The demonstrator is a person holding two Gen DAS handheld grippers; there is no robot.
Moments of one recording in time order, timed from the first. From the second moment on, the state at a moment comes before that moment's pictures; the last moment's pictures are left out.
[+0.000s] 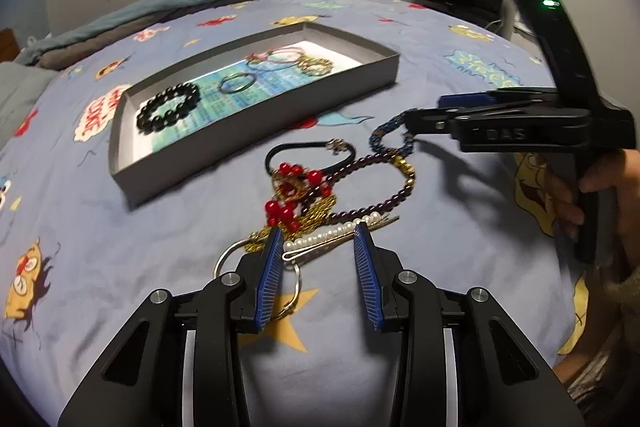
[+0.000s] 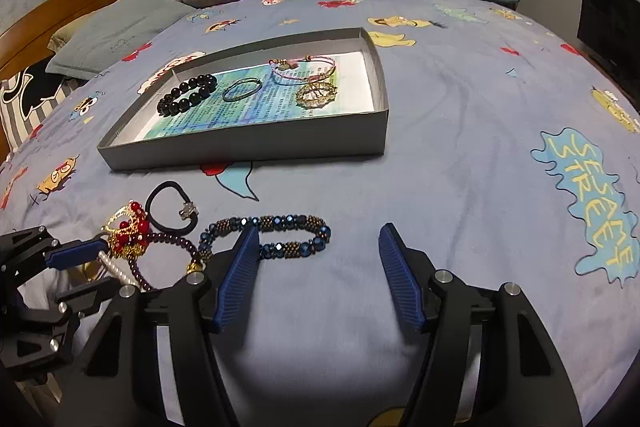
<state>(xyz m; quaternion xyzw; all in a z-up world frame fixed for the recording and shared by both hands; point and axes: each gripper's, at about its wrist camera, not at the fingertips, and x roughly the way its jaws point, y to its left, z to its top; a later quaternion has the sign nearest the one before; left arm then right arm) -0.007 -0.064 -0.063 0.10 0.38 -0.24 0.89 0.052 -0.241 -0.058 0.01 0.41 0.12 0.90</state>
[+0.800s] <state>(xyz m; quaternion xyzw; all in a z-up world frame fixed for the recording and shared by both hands) -0.013 -0.081 -0.071 0.13 0.39 -0.29 0.86 0.060 -0.243 -0.065 0.05 0.43 0.15 0.89</state>
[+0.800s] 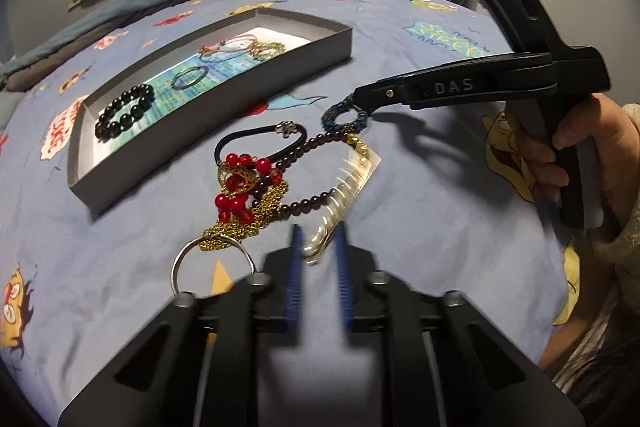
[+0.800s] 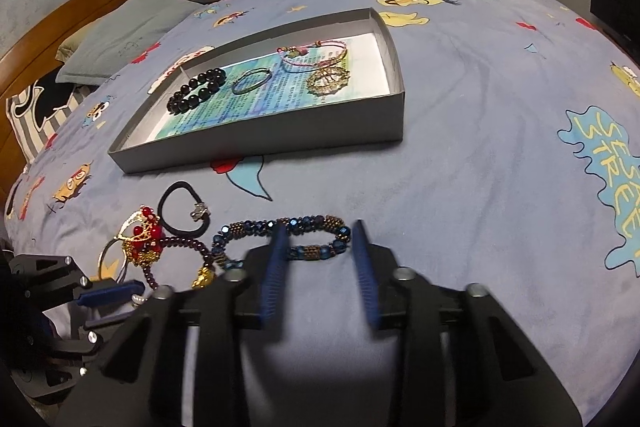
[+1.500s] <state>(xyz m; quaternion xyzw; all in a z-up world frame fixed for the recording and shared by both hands) 0.012 -0.031 -0.004 0.10 0.37 -0.23 0.89 0.044 -0.230 0.025 -0.02 0.32 0.15 0.94</state>
